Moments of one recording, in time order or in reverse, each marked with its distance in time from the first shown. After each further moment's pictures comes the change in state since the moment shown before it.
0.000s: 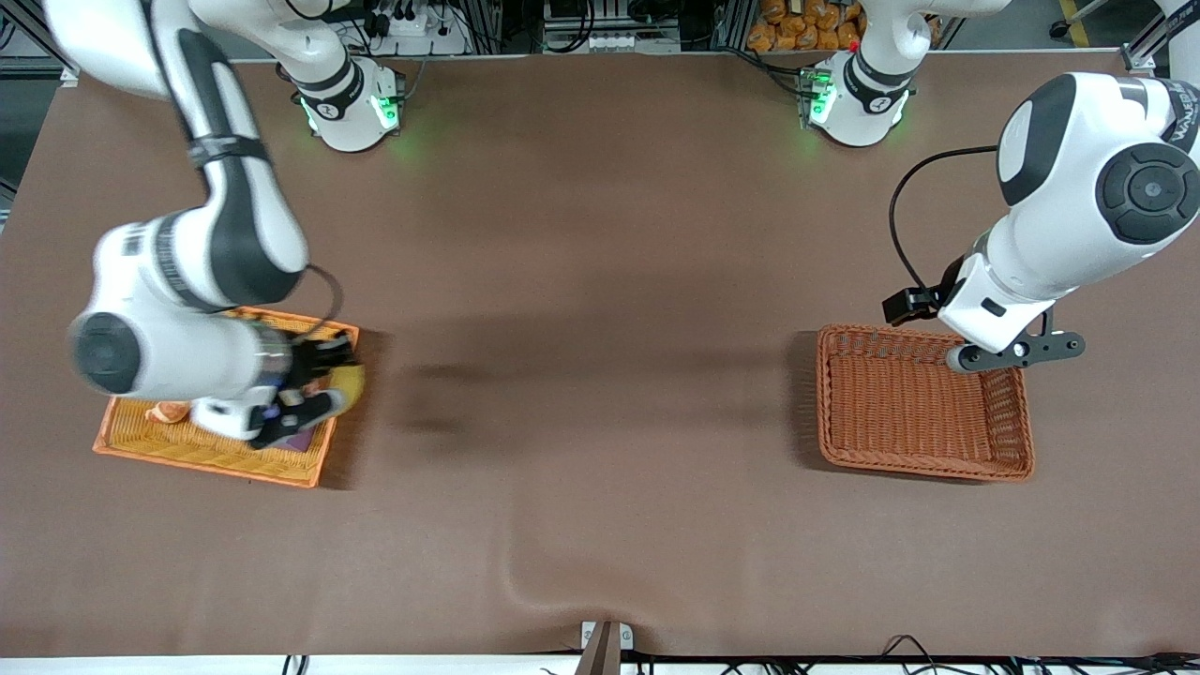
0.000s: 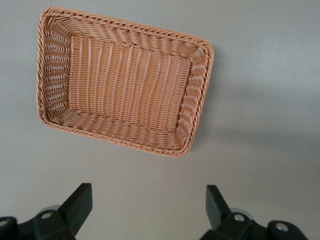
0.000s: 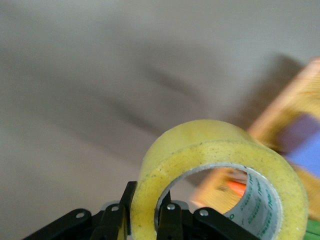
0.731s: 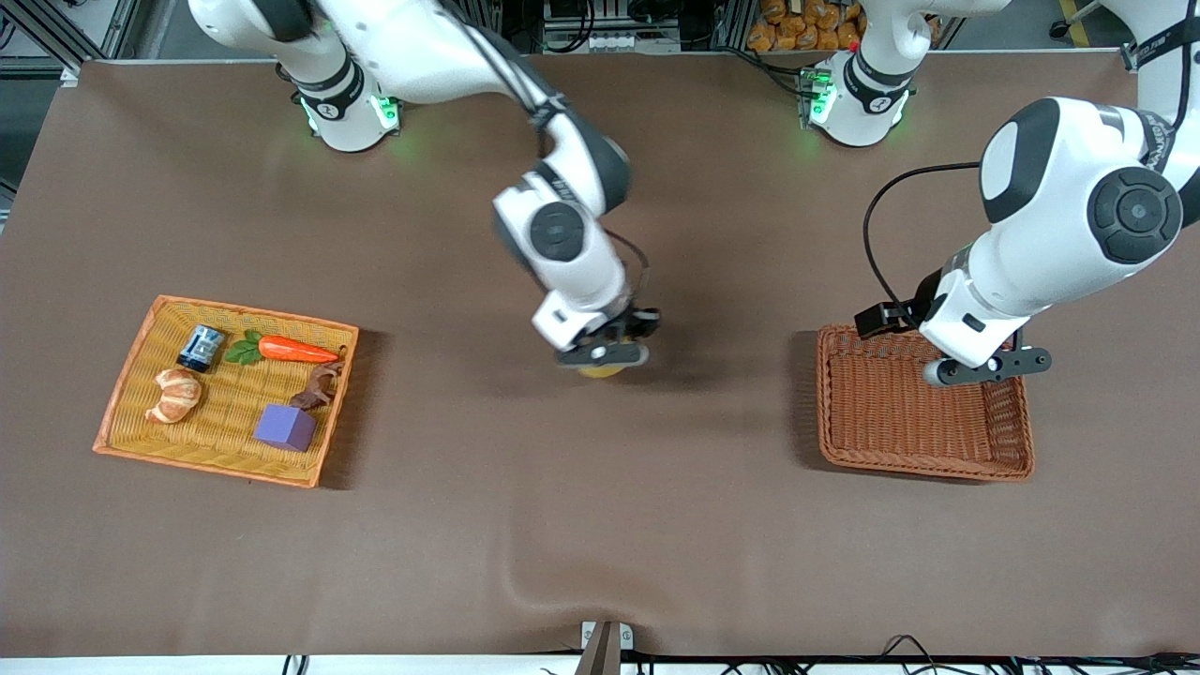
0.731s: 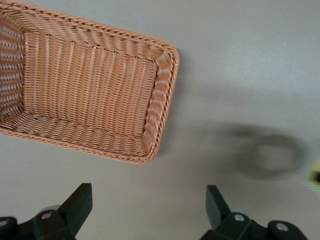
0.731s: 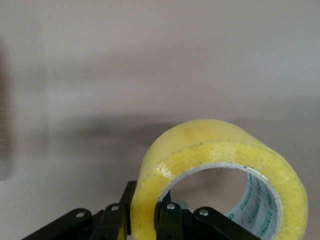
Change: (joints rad) left arm 0.002 0.038 -0.016 -0.012 -0.115 0.083 -0.015; right arm 0.571 0.329 -0.001 0.132 0.013 0.618 0.969
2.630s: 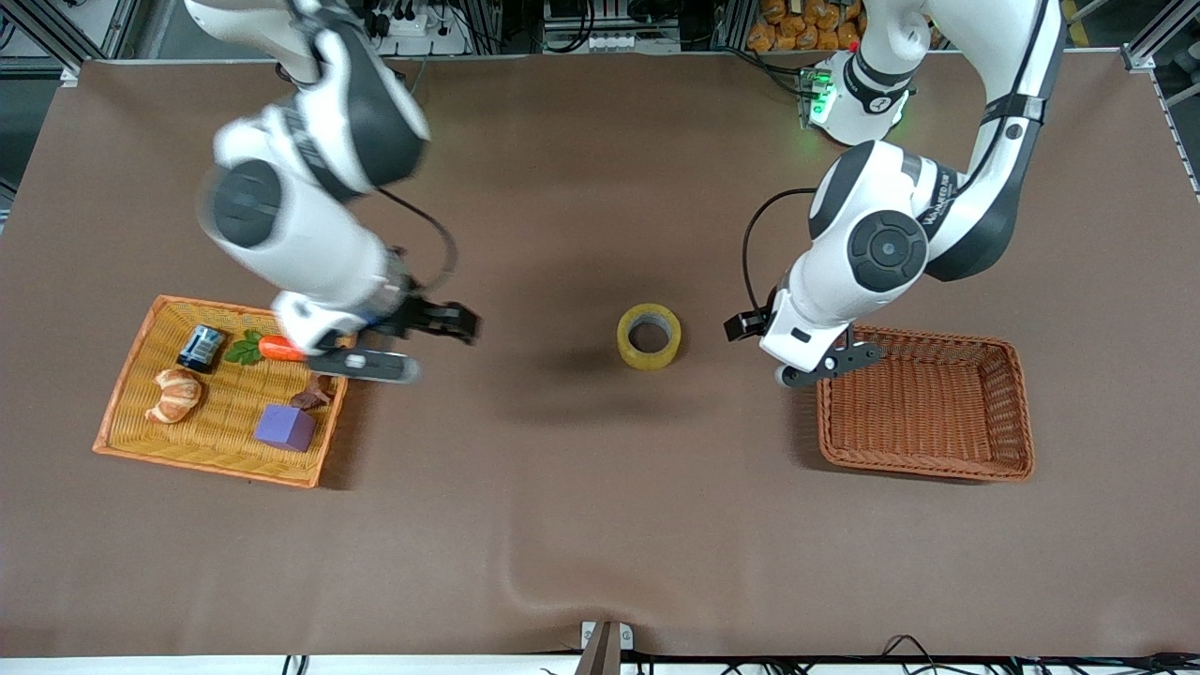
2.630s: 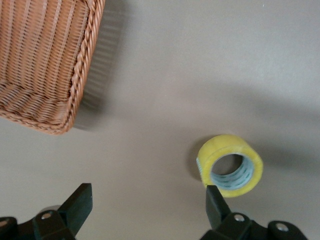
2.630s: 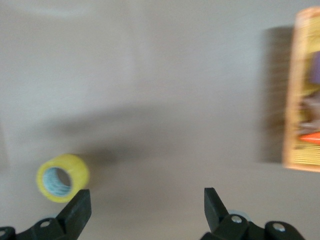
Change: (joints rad) left arm -0.216 0.137 -0.026 0.000 -0.027 0.106 -0.389; right arm -0.332 -0.542 -0.126 -0.231 -0.082 -0.477 -0.293
